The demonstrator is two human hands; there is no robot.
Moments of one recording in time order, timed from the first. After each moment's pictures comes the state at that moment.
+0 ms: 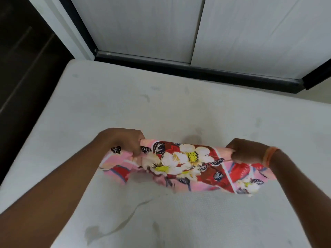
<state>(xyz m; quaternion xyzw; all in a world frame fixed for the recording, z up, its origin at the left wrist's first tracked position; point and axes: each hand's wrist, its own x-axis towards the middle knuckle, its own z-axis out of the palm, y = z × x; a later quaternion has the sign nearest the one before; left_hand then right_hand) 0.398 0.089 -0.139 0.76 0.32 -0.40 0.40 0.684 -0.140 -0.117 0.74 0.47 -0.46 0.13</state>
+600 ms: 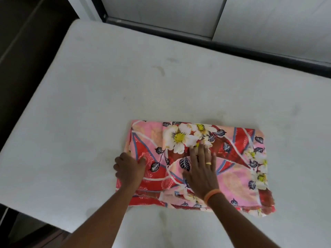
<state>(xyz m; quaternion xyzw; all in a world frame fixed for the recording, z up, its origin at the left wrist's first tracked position) 0.309 -0.051 -0.321 0.55 0.78 -0.07 0.27 0.500 -0.182 -0.337 0.81 0.55 -0.17 0.02</state>
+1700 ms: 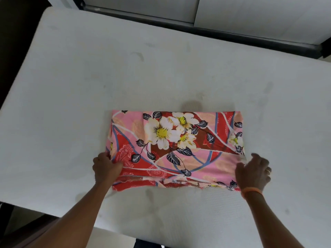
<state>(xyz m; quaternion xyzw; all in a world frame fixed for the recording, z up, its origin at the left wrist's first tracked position) 0.257 -0.087 -0.319 0.57 0.75 -0.05 0.33 0.617 -0.325 -0.317 0.98 0.13 -0.15 -0.08</state>
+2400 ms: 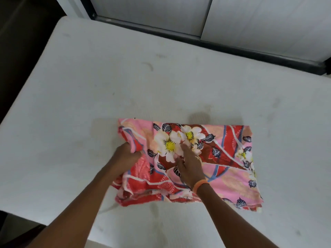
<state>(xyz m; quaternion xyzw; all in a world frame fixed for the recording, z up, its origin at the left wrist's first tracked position) 0.310 -0.038 -0.274 0.63 0.61 -0.07 0.48 0.492 -0.189 -0.338 0.81 0.38 -0.40 -0.21</state>
